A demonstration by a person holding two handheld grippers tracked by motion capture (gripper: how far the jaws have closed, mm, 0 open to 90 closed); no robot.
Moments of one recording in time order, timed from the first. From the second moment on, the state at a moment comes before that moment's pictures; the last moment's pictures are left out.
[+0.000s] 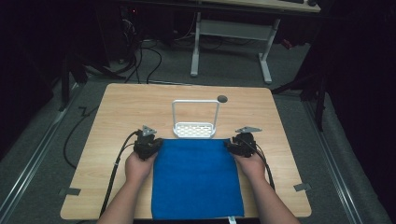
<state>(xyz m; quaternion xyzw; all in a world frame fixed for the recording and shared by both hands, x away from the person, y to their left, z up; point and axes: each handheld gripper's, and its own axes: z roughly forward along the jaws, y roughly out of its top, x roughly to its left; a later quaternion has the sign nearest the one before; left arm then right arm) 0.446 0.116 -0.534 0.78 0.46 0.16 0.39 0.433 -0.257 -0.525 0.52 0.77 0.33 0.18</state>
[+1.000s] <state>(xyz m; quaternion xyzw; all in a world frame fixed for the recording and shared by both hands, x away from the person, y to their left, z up) 0.436 0.126 -0.523 0.77 0.43 0.14 0.44 0.392 -0.249 -0.511 0.46 0.75 0.42 0.24</state>
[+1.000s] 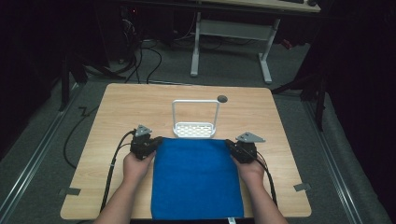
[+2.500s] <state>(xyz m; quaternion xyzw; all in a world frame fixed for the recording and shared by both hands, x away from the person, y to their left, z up) 0.362 0.131 -0.427 0.71 0.35 0.26 0.56 0.336 -0.252 -0.426 0.38 0.69 0.54 0.30</state>
